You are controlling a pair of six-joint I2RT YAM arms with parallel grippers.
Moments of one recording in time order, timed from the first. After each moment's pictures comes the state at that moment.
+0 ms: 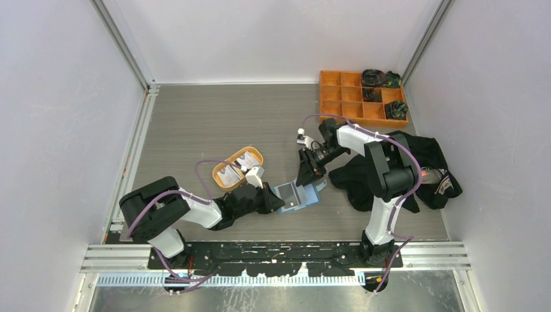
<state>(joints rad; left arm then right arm) -1.00 1.60 0.38 0.77 -0.06 -0.94 0.30 1.90 1.20 -0.91 -0.95 -0.16</state>
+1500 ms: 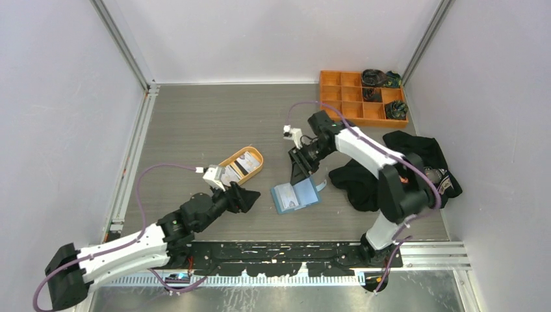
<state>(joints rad) -1.00 0.71 0.21 0.27 -0.28 -0.74 0.45 1.75 1.22 -0.87 -0.82 -0.28</state>
